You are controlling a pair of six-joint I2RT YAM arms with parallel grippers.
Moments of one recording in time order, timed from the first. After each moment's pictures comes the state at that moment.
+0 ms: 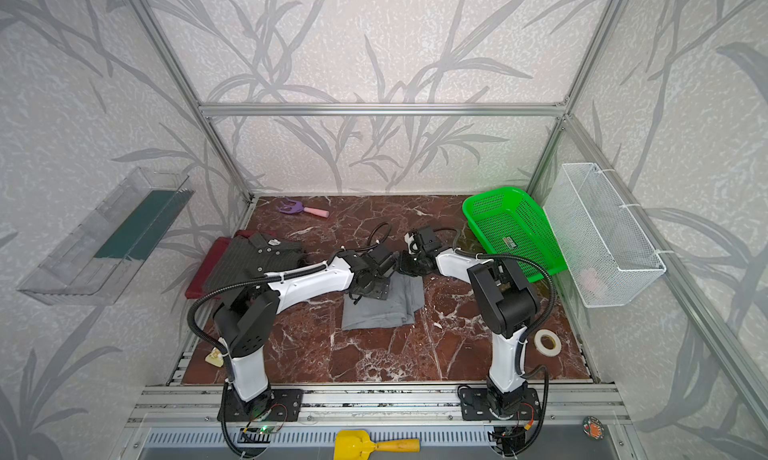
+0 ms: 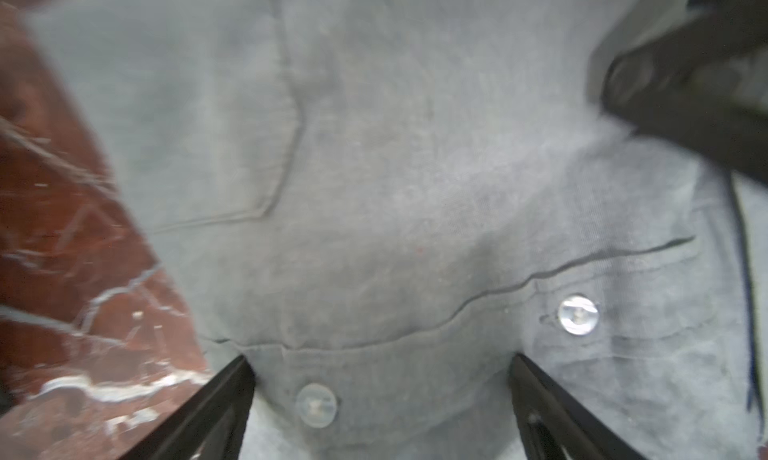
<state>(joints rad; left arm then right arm) -0.82 1.90 1.34 -0.78 -0.28 -0.63 0.45 1.93 1.13 -0.14 -0.41 0.61</state>
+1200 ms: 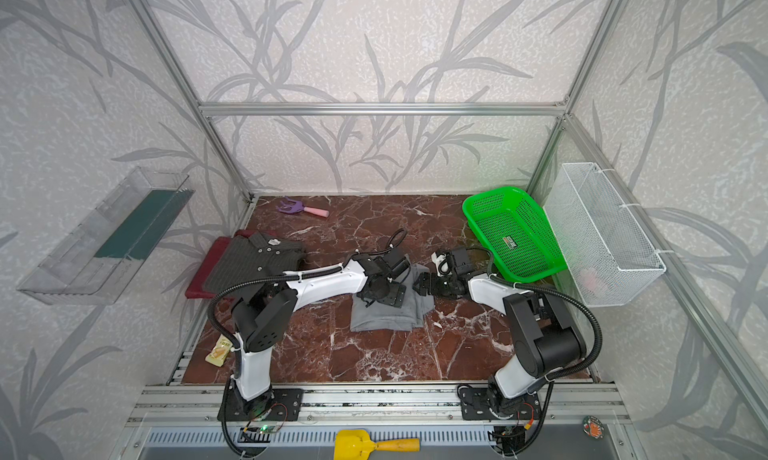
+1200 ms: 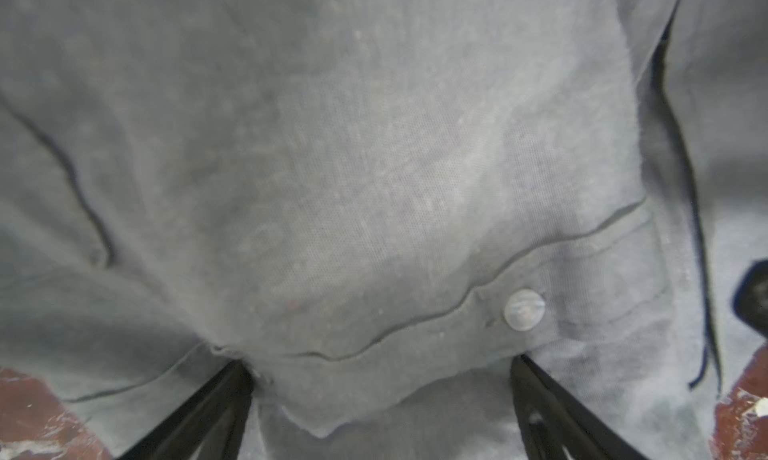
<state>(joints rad) -0.86 1.98 1.40 -0.73 -0.13 -0.58 0.31 1.61 0.73 -0.11 -0.46 0.44</state>
